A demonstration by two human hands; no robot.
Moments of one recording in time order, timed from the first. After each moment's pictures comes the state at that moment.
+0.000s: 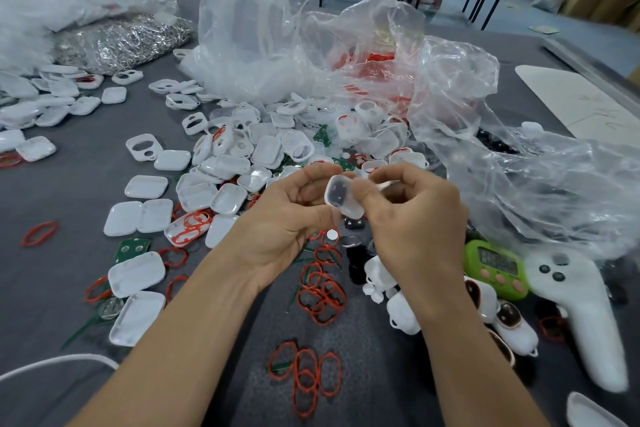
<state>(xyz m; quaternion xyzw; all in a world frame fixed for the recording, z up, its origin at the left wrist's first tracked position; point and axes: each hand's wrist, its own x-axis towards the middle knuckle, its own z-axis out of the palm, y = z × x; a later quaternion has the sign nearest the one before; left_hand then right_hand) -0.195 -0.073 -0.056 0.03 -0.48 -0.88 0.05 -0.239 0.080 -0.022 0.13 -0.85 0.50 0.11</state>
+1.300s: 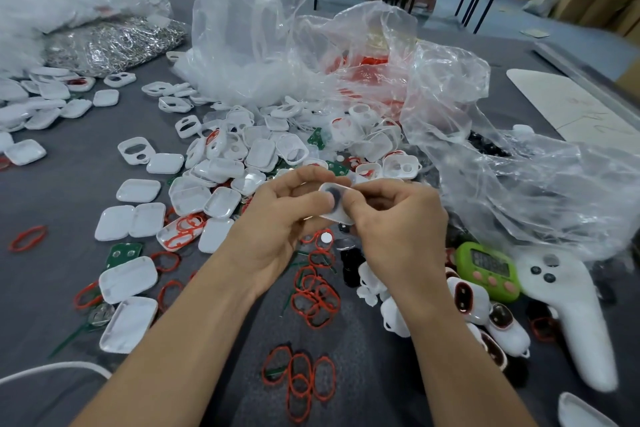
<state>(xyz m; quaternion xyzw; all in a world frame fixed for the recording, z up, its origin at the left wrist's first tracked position) -0.192 -0.067 -0.046 0.07 -0.48 -0.87 0.08 -0.242 0.075 -0.032 0.14 -0.83 0.55 0.05</state>
